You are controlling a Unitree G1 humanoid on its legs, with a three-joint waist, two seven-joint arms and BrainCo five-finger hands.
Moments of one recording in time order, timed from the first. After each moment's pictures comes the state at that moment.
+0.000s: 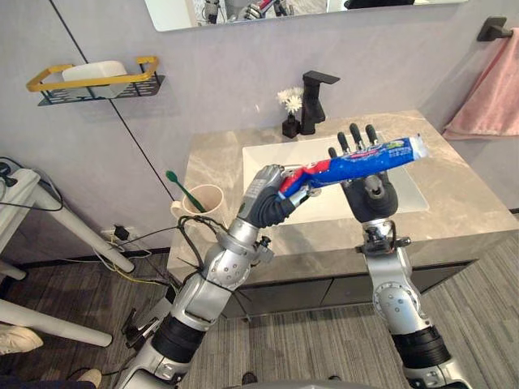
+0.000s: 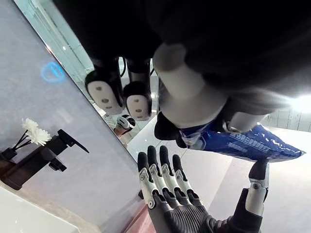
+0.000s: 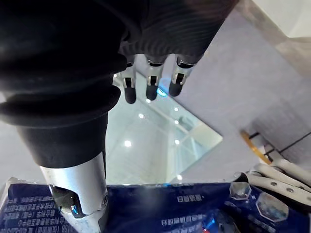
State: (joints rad) left arm -0.26 0.21 -0.41 -0.20 0.47 -0.21 0.18; right arm -0.21 -0.25 0.27 -0.23 1.06 -0.21 0.19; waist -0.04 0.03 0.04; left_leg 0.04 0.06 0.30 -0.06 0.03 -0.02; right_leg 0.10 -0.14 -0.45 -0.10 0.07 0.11
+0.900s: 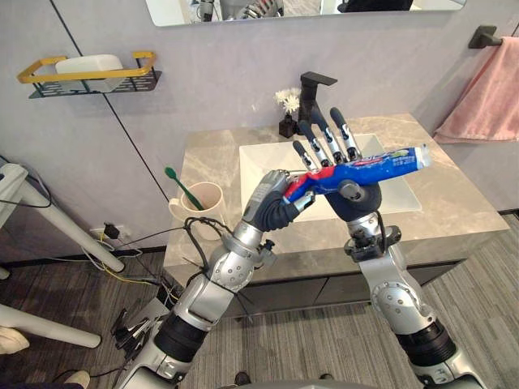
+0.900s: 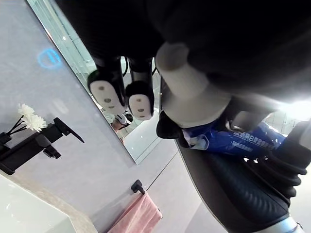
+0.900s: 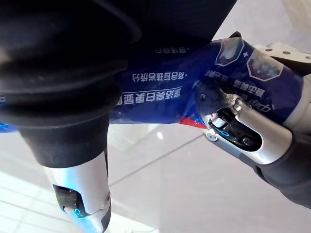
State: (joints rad) left arm -0.26 0.21 -0.43 -0.19 0.47 -0.26 0.18; right arm -0.23 -0.36 0.32 -0.36 1.07 -0.19 0.23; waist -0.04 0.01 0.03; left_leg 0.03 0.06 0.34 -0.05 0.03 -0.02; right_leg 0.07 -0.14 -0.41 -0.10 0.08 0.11
